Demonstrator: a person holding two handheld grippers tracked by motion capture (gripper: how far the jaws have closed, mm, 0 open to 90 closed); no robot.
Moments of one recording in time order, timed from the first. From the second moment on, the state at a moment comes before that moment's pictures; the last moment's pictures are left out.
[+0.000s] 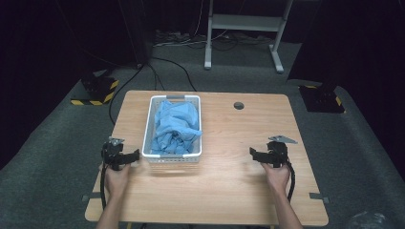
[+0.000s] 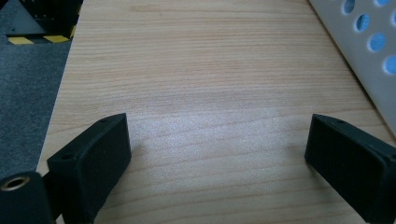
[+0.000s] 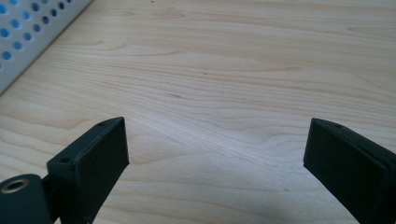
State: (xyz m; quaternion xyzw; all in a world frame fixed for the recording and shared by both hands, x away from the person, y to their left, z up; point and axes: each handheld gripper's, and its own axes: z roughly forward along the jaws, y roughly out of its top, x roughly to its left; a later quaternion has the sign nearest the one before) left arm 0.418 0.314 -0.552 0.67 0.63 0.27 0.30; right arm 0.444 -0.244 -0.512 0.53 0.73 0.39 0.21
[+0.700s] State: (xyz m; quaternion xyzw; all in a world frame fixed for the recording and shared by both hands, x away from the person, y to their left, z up) left arm 0.418 0.314 -0.552 0.67 0.63 0.27 0.30; right arm 0.442 -0.188 -0.487 0.46 0.75 0.45 0.17
